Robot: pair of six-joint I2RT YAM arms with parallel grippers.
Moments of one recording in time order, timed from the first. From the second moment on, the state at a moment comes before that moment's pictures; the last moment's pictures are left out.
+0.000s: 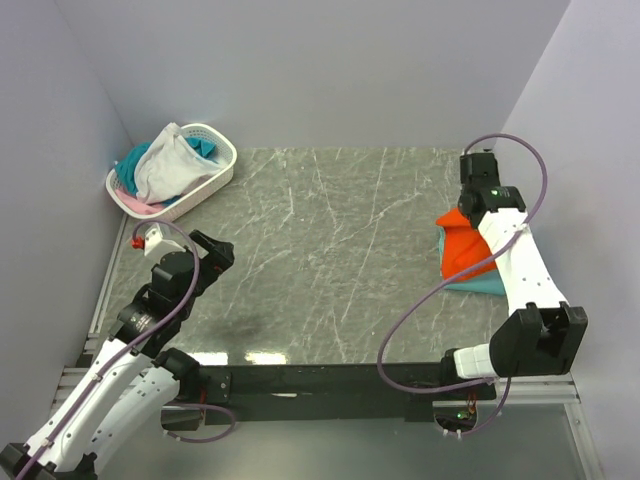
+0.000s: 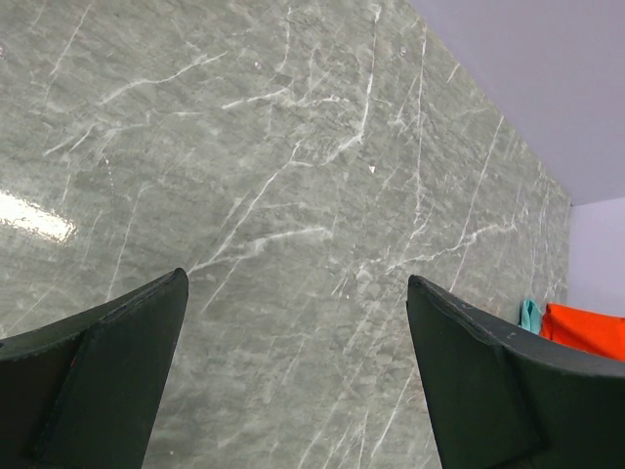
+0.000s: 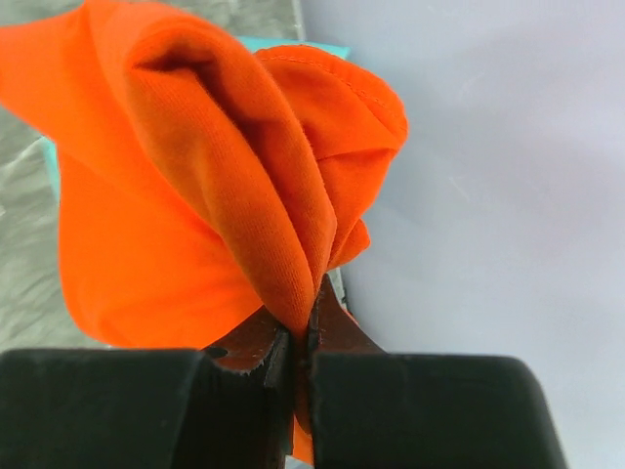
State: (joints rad) left arm -0.49 0.56 0.63 -0.51 -0.45 -0.96; right arm 0.03 1.37 1.30 -0.89 0.63 -0.18
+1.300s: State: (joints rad) left arm -0.49 0.59 0.63 -0.52 -0.45 -0.96; right arm -0.23 1.54 1.26 -0.66 0.53 0.04
